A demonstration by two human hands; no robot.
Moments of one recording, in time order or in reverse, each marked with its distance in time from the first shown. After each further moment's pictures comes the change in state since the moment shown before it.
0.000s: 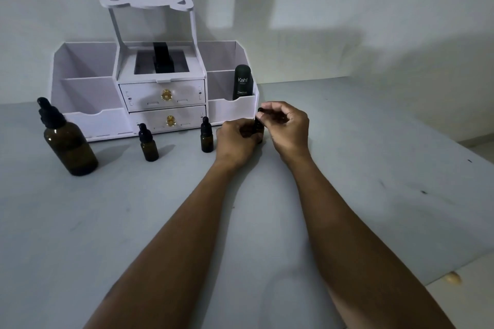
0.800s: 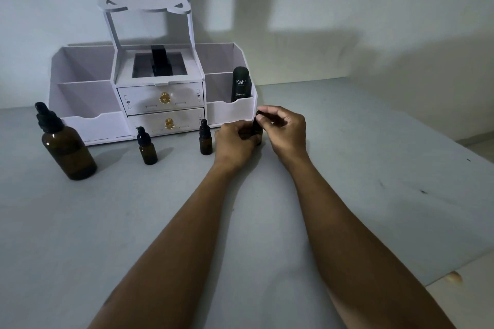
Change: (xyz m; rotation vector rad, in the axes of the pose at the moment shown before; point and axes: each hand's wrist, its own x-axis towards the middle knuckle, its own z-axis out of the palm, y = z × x) left_hand 0.002 -0.002 0.002 -0.040 -0.005 -0.013; right_hand 0.000 -0.002 -0.001 -0.015 -0.020 0.044
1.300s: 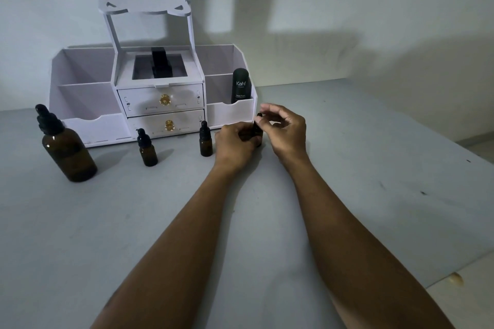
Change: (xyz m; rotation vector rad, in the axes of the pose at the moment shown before) left_hand 0.002 -0.004 0.000 0.001 -0.009 -0.005; right_hand -0.002 -0.001 0.001 0.031 0.005 0.030
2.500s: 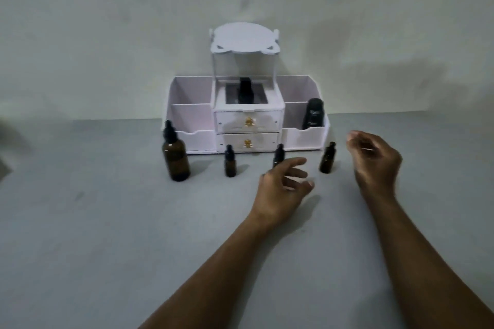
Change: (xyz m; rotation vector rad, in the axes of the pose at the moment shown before) left_hand -0.080 0.022 -0.074 -0.066 -0.042 -0.048; right_hand -0.004 -0.014 -0.014 -0.007 0.132 -0.123
